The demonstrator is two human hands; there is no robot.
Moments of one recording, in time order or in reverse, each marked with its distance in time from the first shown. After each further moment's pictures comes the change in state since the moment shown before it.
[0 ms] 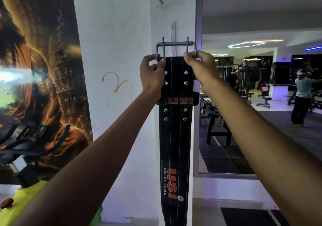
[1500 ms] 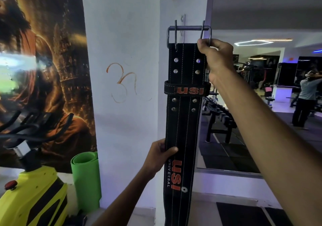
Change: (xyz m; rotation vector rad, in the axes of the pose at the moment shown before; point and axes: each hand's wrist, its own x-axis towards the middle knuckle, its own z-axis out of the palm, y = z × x) left_hand -0.152 -0.165 -0.103 0.046 -0.460 -0.282; right_hand -0.013 -0.021 0.005 0.193 0.113 0.036
